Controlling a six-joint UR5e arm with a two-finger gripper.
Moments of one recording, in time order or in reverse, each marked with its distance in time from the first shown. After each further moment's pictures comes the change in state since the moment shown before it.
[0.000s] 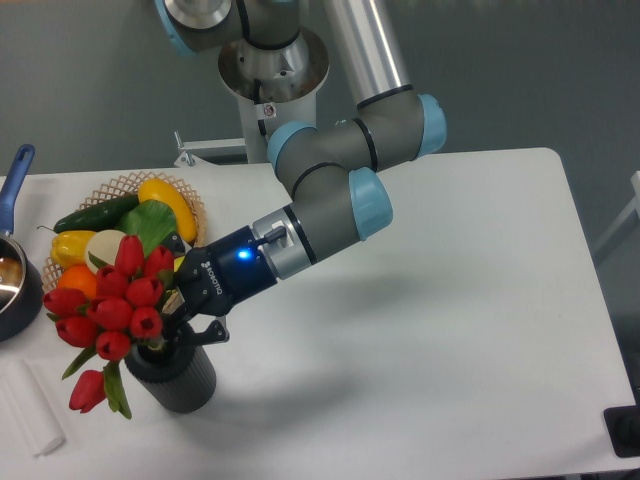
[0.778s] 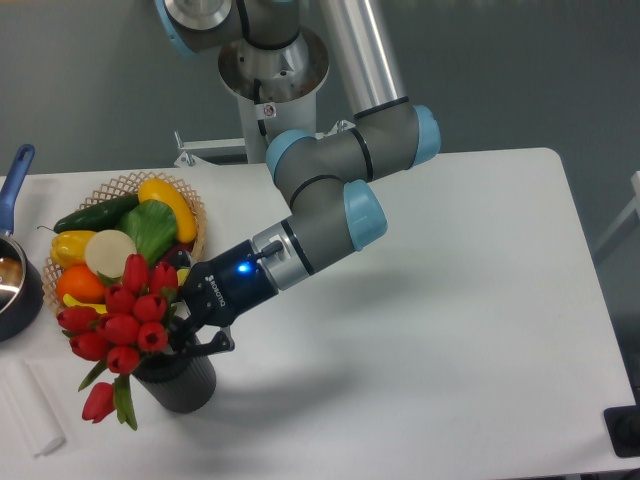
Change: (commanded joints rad) arm -0.006 -0.026 -0.035 0.000 0.061 0.104
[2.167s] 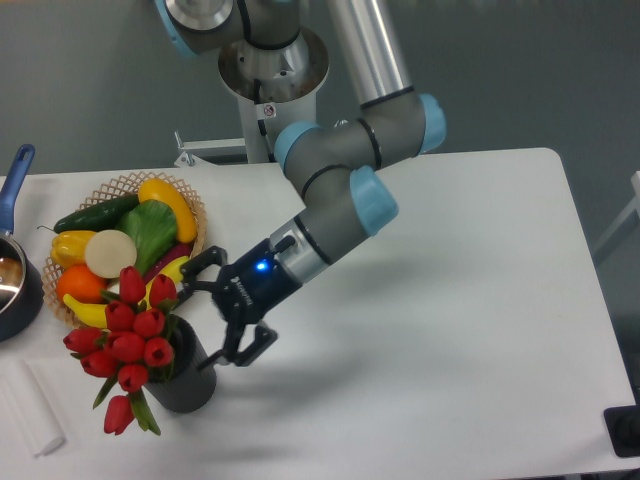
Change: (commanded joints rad) arm 0.122 0.122 -0.006 0.002 0.345 0.057
